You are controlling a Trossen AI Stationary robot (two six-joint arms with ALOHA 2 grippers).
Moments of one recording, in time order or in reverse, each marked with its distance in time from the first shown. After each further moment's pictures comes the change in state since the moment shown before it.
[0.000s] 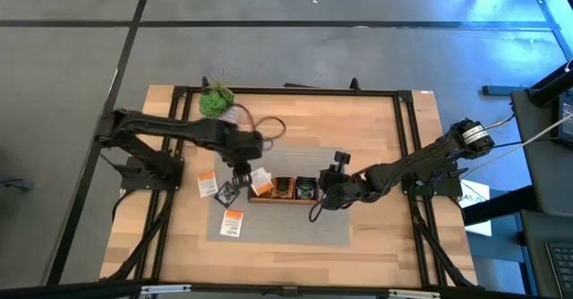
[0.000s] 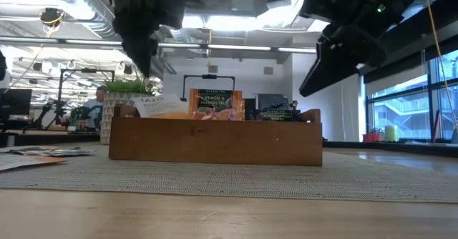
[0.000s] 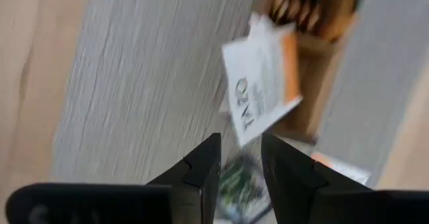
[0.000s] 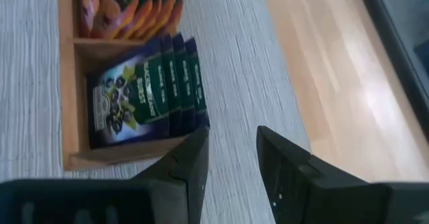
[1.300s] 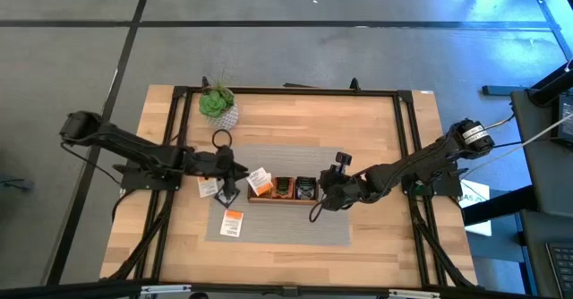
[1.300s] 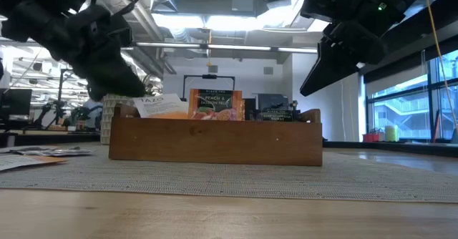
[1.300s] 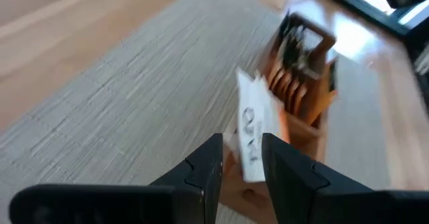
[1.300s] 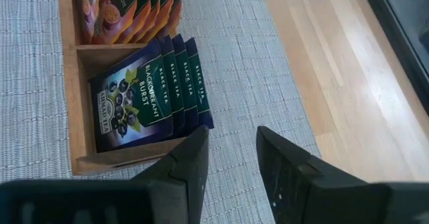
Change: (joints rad) left arm -0.190 -0.464 -0.861 1.132 -0.334 -0.322; right arm 0.006 0.000 0.000 -0.008 -0.001 0.063
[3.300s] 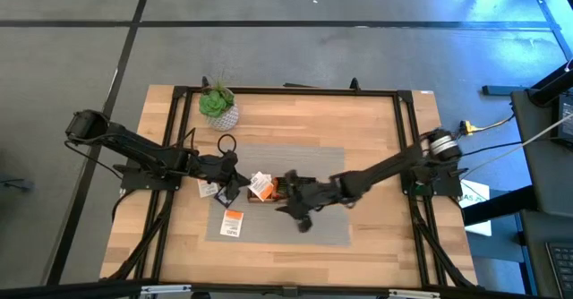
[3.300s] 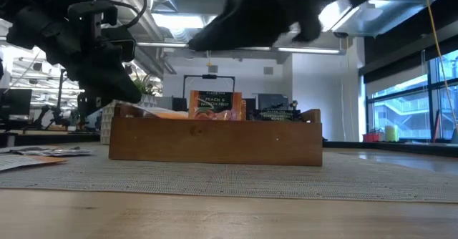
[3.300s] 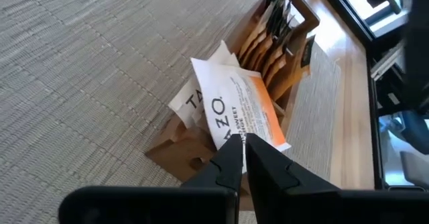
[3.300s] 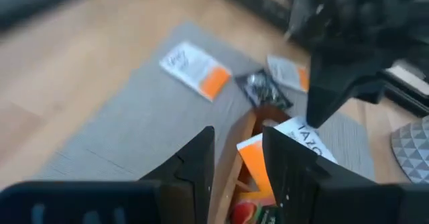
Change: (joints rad) left arm -0.012 0.113 0.000 0.092 0.147 -0.265; right arm -0.048 0.287 0.185 0.654 -0.440 -0.721
